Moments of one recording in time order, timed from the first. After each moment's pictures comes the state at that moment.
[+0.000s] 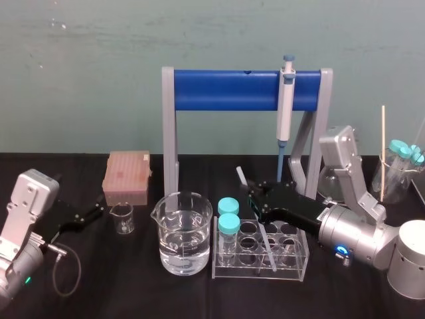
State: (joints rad) left arm -0.20 0.60 0.45 -1.41 -0.25 -0.12 0.03; right arm 0.37 0.46 -0.49 -1.42 0.49 0.11 0.49
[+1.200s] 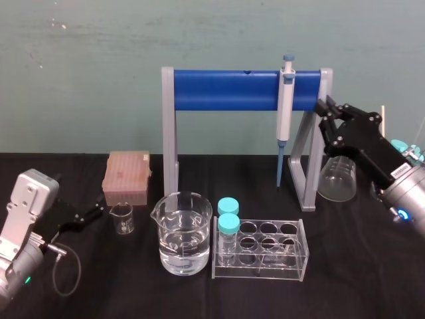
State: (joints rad) left arm -0.20 0.60 0.45 -1.41 -0.25 -0.12 0.03; right arm 0.24 0.44 -0.21 -1.57 0.45 -0.21 0.42
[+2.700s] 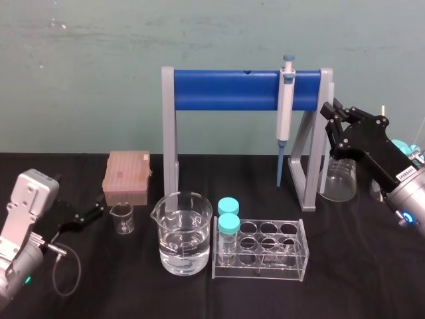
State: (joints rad) left arm -0.20 0.60 0.45 -1.41 -0.25 -0.12 0.03; right arm 0.21 0.41 -0.15 -1.58 0.41 -0.19 0.42
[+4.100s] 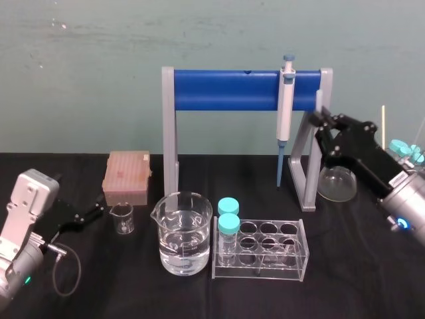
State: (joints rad) left arm -0.20 0.60 0.45 -1.41 -0.25 -0.12 0.03; right arm 0.22 0.42 -0.17 -1.56 0.46 -0.19 0.50
